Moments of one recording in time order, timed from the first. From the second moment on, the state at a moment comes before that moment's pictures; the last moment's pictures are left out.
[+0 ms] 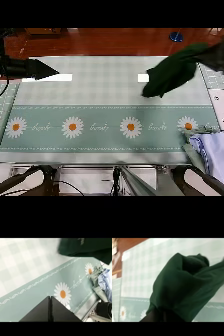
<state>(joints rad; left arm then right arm) 0.23 -1.22 1.27 0.57 -1.45 -1.01 -0.42 -1.08 1.44 -0.71 1.48 1.55</state>
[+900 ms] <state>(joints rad) 0.23 -1.22 1.27 0.57 -1.40 -1.00 -0.91 -0.82 1.27 -1.70 1.80 1.57</state>
